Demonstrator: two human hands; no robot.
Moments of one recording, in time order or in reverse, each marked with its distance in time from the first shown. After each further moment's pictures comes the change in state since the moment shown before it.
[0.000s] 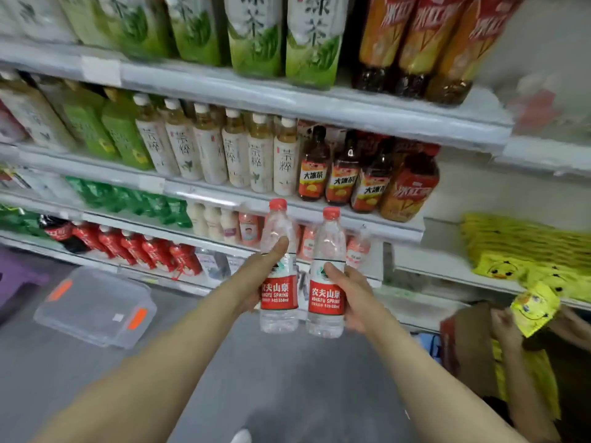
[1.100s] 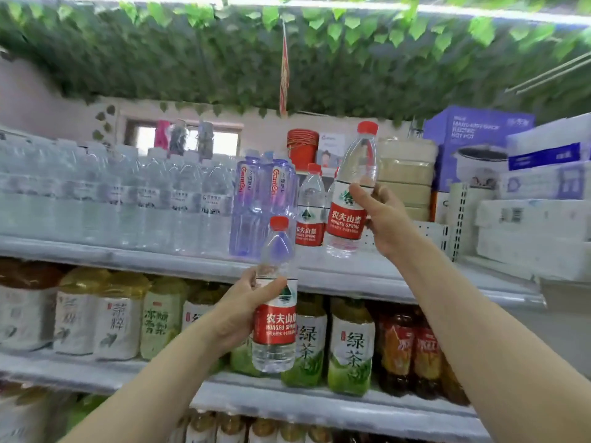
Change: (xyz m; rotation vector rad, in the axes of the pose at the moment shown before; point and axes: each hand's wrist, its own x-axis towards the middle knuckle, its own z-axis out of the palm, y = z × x) left_hand -0.063 0.411 -0.095 0.026 -0.325 0.791; right_hand -0.075 -0.507 0.277 -0.173 0.027 -1.161
